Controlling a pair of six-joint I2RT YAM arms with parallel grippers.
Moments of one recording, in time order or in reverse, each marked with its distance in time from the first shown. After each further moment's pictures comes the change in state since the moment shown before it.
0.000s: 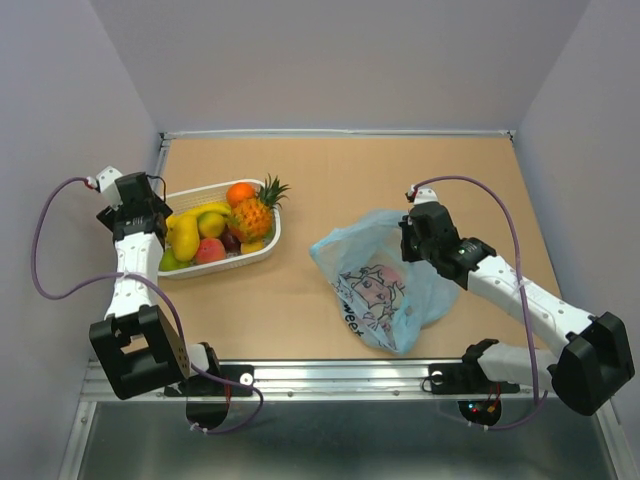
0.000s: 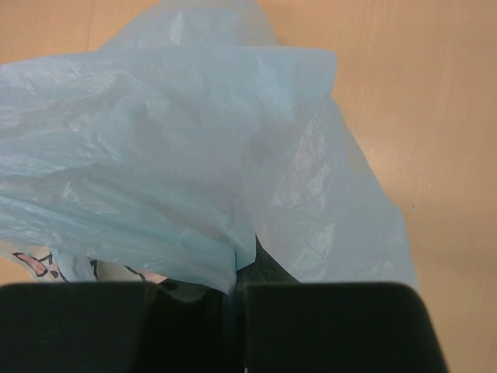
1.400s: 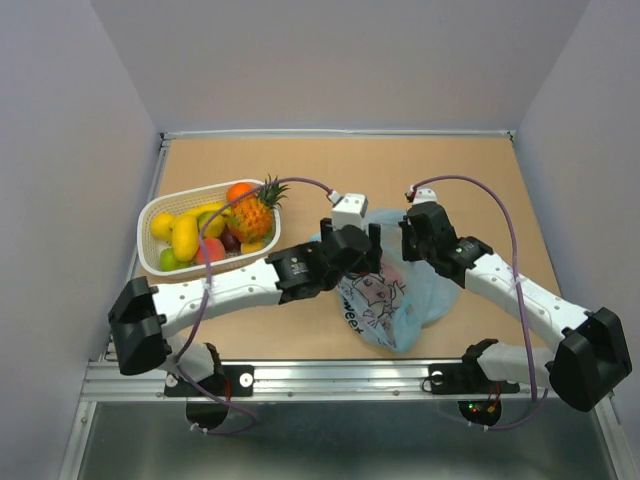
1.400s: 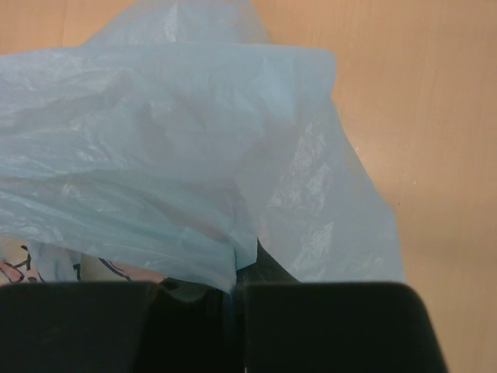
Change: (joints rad) left arm -1.482 0.186 0.150 0.078 -0.108 -0.279; right arm 0.000 0.024 0.002 -0.001 0.040 -0.007
